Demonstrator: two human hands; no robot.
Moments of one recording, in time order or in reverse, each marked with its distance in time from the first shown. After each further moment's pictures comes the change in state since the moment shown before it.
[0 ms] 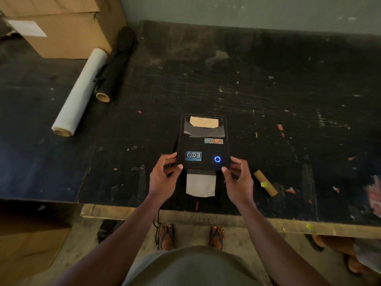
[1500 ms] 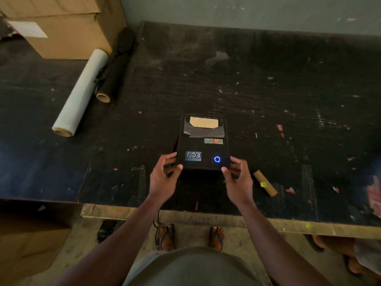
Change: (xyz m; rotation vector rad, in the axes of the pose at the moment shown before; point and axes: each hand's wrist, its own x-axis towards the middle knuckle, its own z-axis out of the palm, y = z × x) left_hand 0.002 -0.004 0.000 0.019 0.003 -0.009; right_hand 0.000 -0.001 -0.003 -0.016 -0.019 0.003
